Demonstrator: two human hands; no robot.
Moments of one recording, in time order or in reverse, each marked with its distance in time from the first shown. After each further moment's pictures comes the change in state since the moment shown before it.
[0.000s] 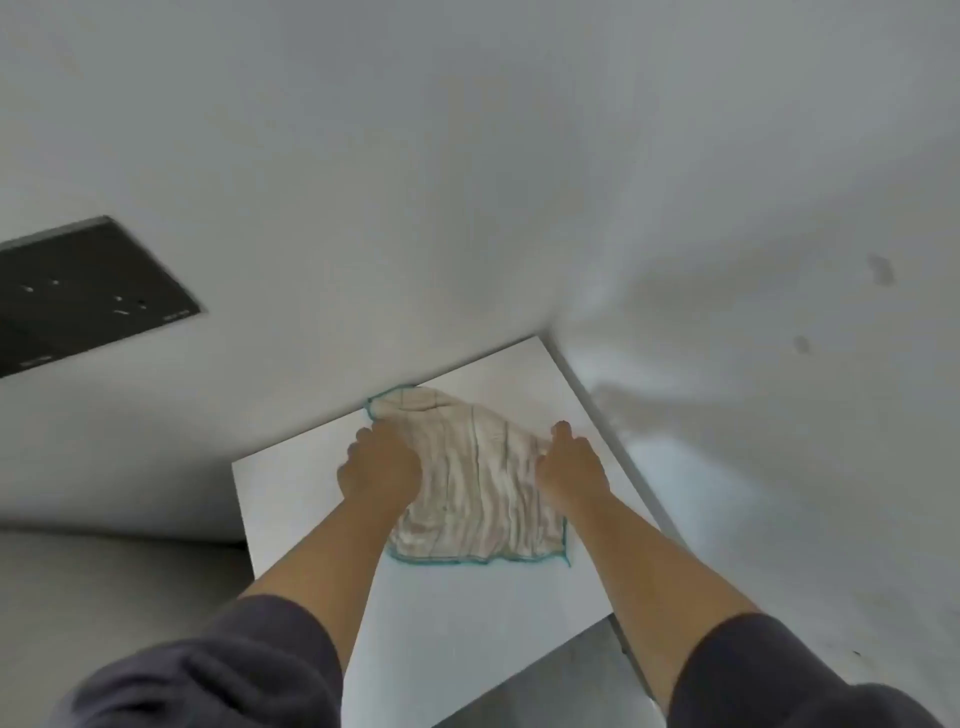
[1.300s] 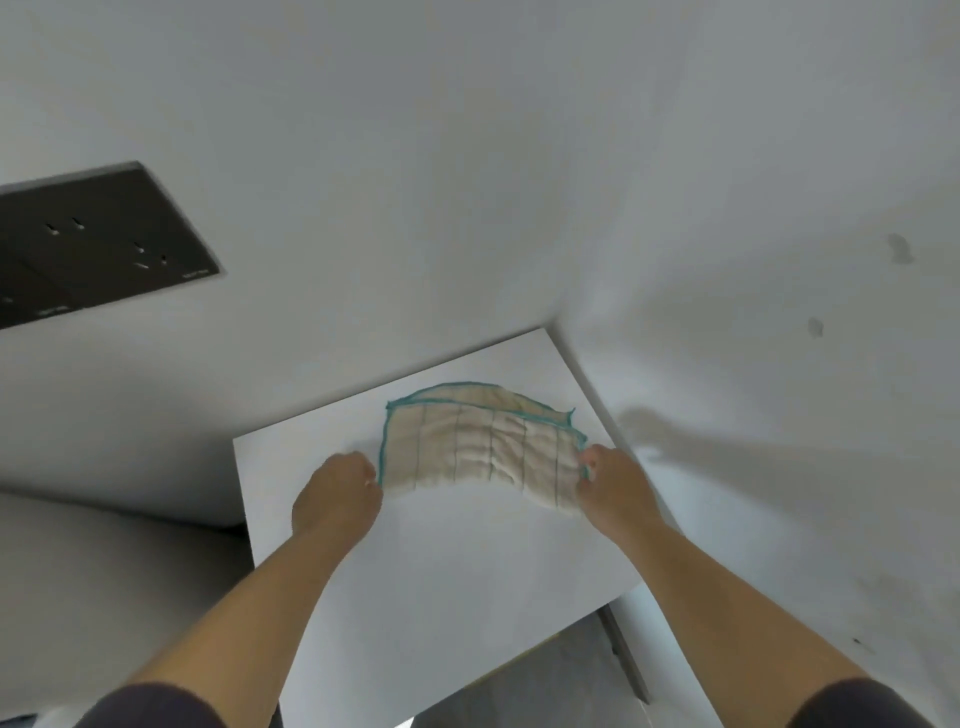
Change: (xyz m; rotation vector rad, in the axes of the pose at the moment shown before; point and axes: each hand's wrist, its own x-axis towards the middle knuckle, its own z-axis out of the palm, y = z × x) left_hand -0.022 -0.068 0.004 -0.019 0.037 0.120; right_hand -0.015 0.057 0.001 -0.014 0.105 -0.060
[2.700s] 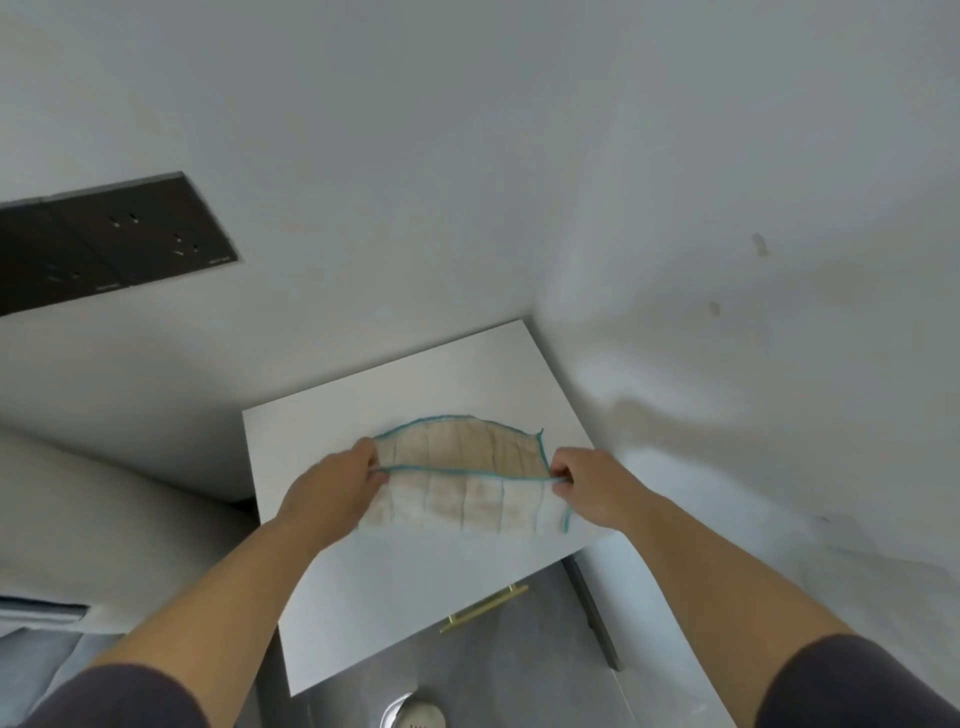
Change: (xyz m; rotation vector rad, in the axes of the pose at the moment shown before) left_hand -0.069 0.005 -0.024 0.108 -0.087 0.287; right_hand -0.050 0.011 -0.053 -0.184 -0.305 -0.330
